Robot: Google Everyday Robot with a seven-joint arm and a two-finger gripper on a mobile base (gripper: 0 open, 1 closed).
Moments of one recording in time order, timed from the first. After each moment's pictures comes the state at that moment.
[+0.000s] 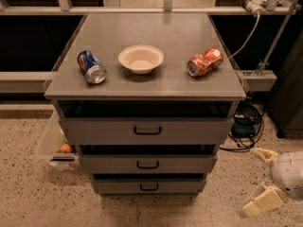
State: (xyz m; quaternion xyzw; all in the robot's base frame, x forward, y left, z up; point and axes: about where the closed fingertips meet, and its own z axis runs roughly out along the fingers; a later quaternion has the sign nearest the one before) arm 0.364 -0.249 0.726 -0.45 0.82 0.20 0.29
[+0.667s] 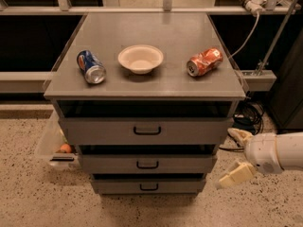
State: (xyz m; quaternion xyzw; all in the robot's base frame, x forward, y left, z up) arm 0.434 -0.214 0.717 -0.47 0.78 0.22 0.35
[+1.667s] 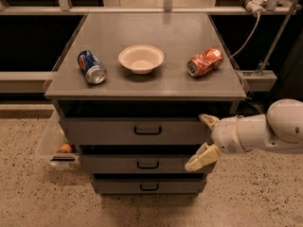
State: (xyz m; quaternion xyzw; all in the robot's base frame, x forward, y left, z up) arm 0.495 -0.140 0.713 -0.52 0.74 0.23 0.38
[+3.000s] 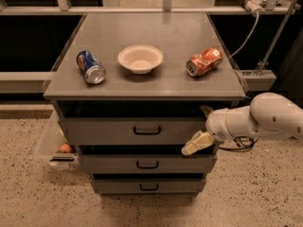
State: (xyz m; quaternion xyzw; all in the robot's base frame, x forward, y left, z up) arm 0.567 -0.159 0.673 -0.49 0.77 0.19 0.37
